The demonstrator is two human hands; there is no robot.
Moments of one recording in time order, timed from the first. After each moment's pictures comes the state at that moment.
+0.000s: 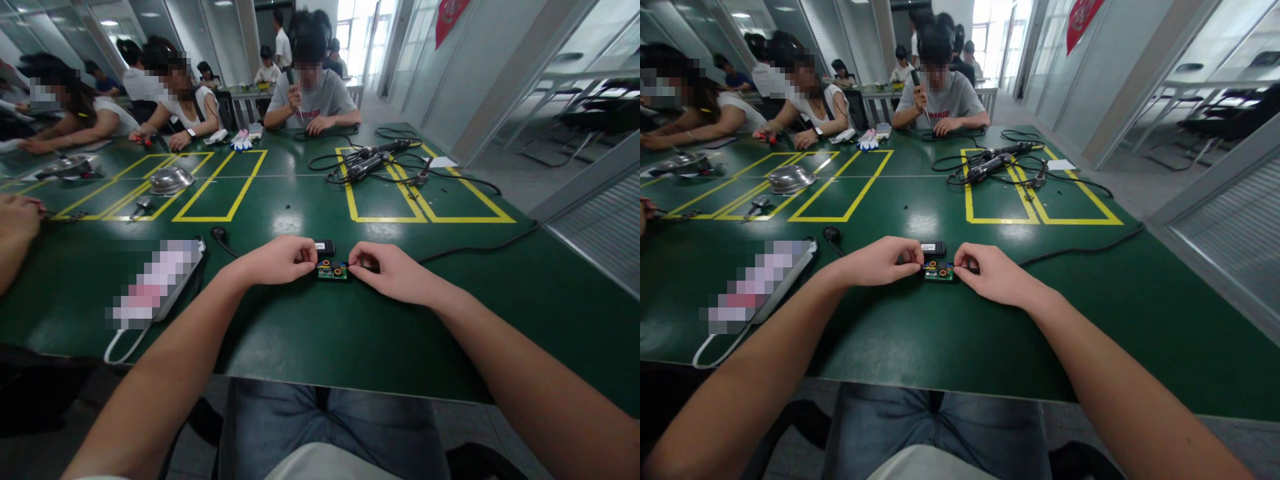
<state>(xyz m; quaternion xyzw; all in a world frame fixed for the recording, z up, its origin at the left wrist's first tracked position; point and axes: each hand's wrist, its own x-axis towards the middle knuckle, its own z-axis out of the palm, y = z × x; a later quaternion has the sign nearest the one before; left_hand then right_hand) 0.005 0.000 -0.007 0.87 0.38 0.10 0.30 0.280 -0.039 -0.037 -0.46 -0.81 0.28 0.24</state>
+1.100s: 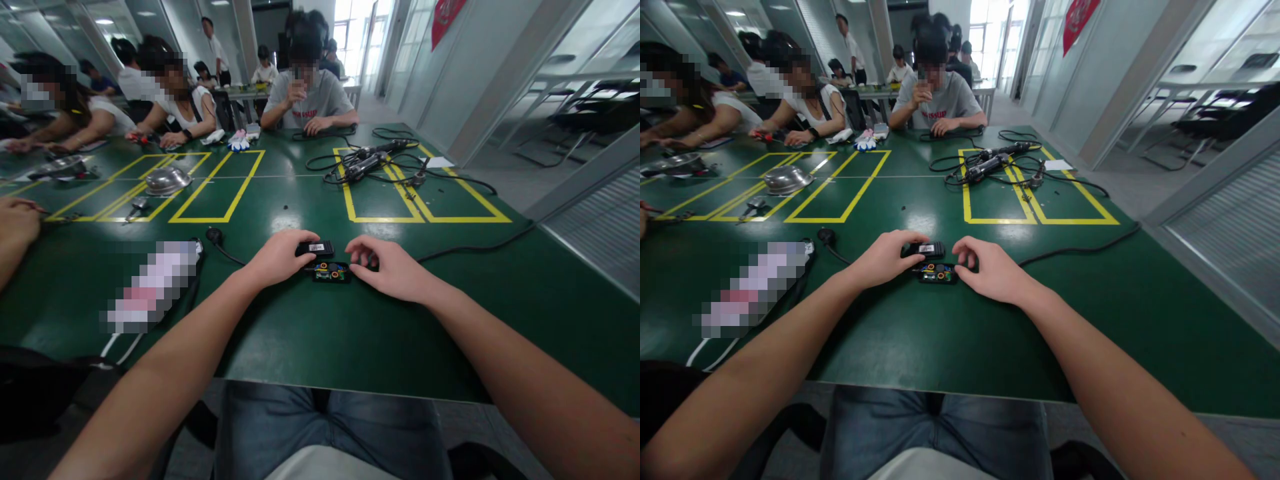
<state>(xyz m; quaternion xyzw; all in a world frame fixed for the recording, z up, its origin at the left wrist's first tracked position) 0.013 0.013 -0.035 0.87 0.42 0.20 0.16 0.281 -0.037 -0.042 -0.47 -0.80 0.26 0.28</state>
